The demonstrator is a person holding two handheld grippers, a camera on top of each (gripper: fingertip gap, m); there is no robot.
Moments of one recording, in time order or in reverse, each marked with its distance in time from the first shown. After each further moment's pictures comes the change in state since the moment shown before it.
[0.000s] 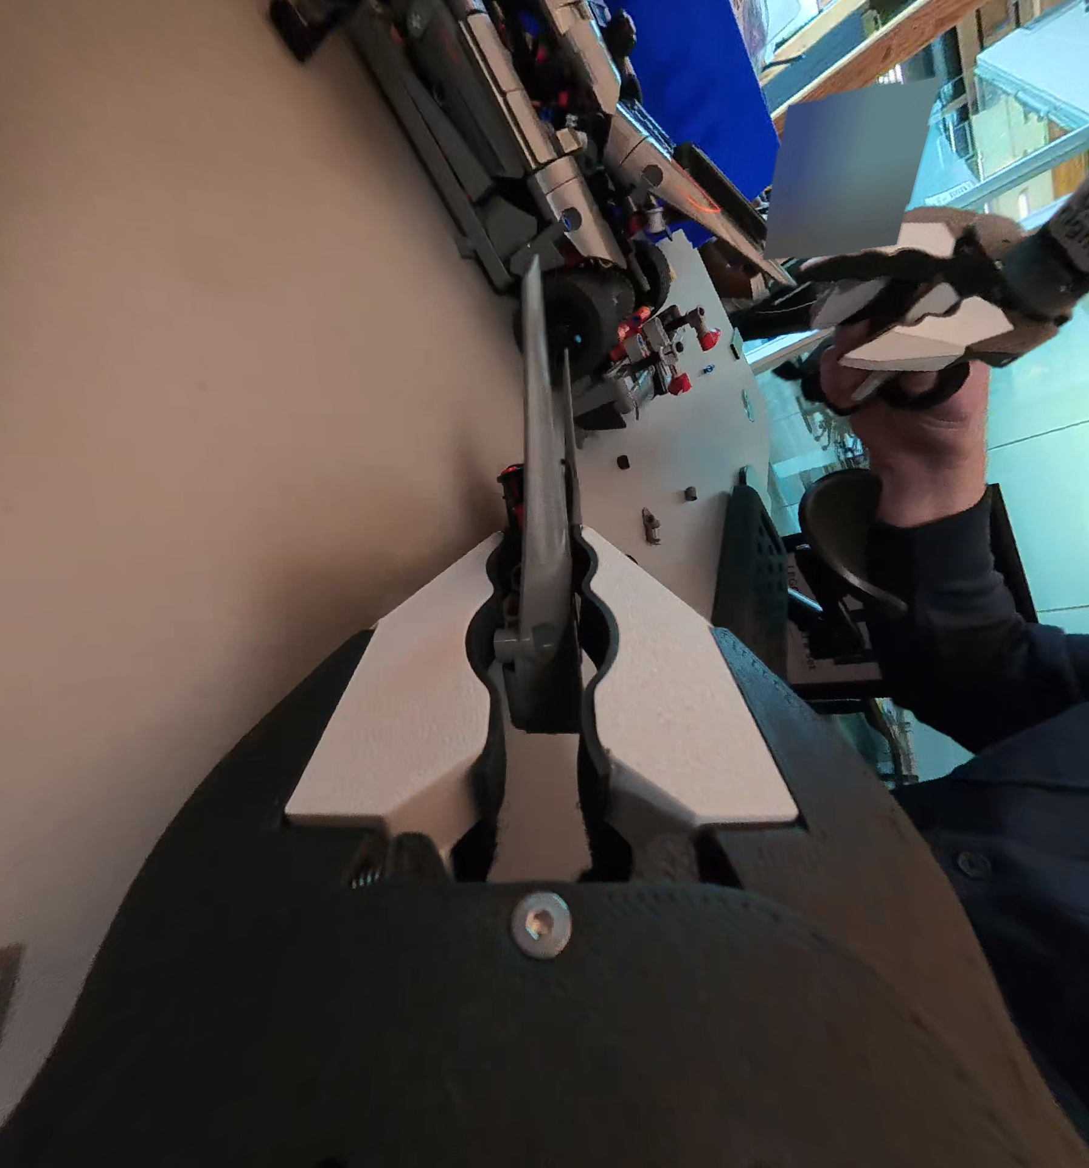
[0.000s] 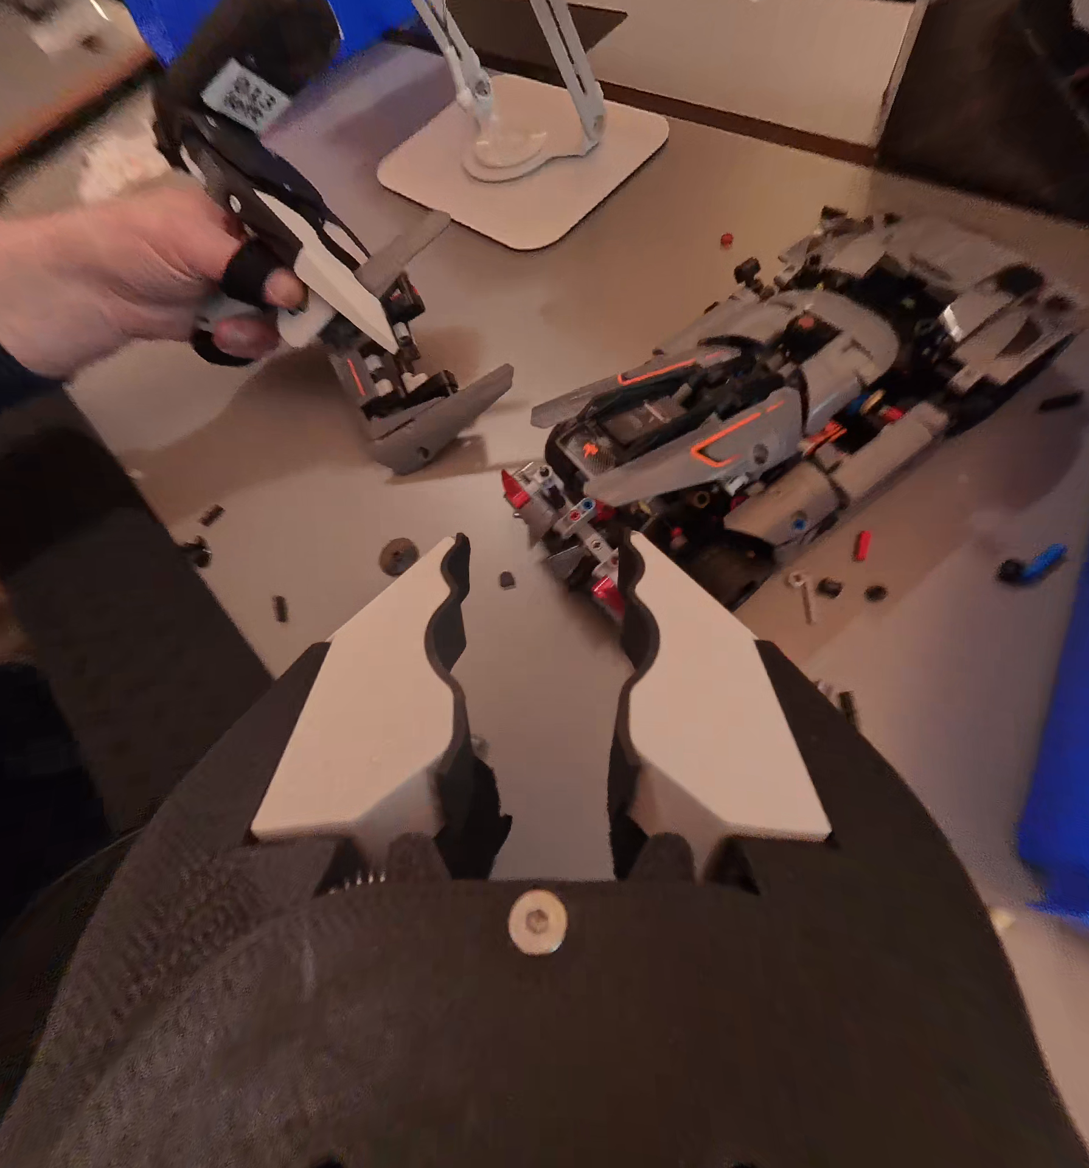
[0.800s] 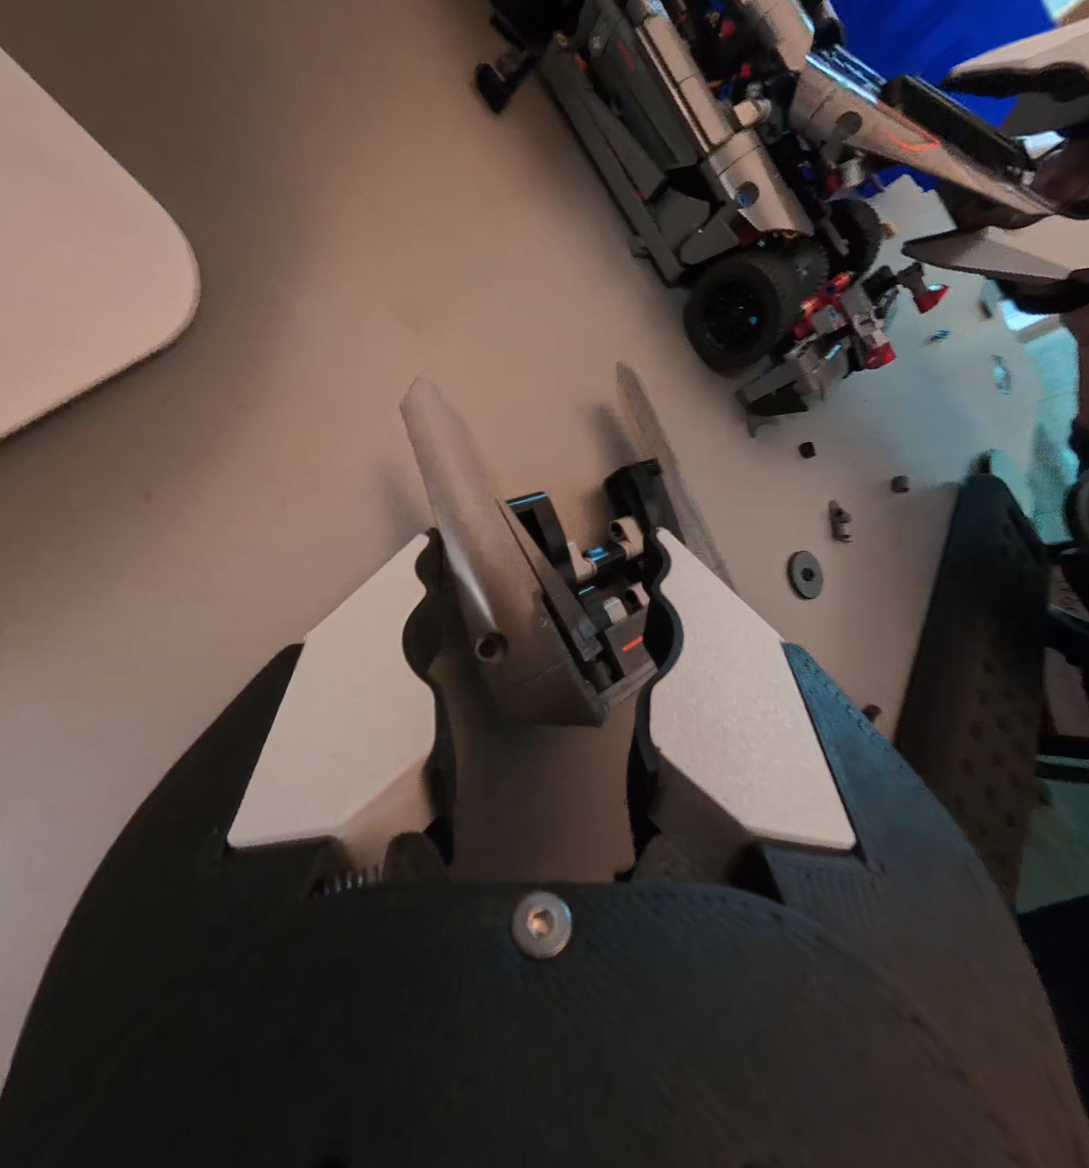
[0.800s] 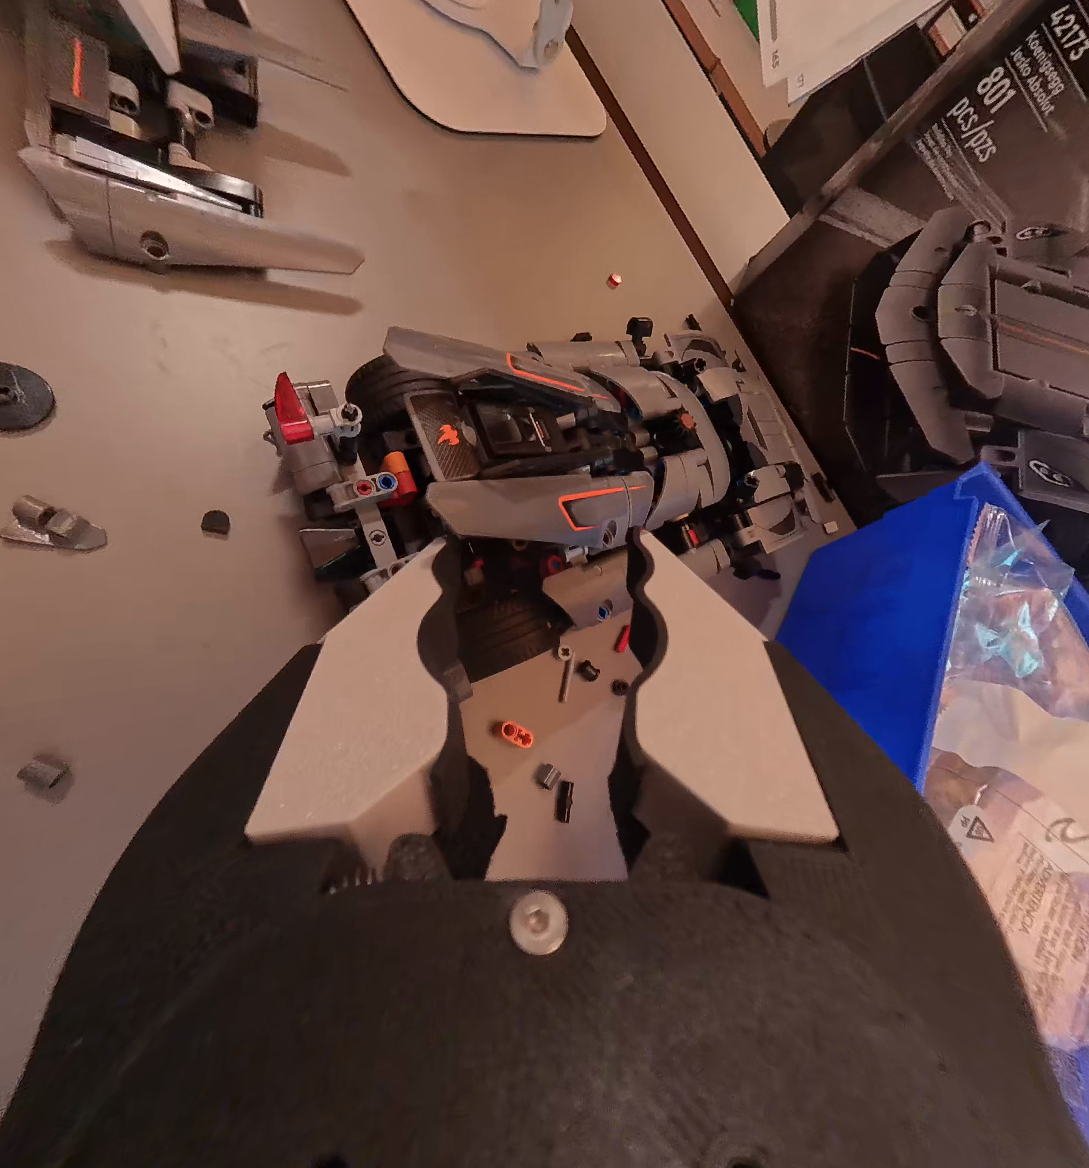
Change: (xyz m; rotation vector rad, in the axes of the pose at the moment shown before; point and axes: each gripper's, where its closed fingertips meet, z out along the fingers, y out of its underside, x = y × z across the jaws) left arm -0.043 -0.004 -0.017 0.004 -0.344 0.160; right arm 0.060 0.000 0.042 -0.061 0.269 -0.635
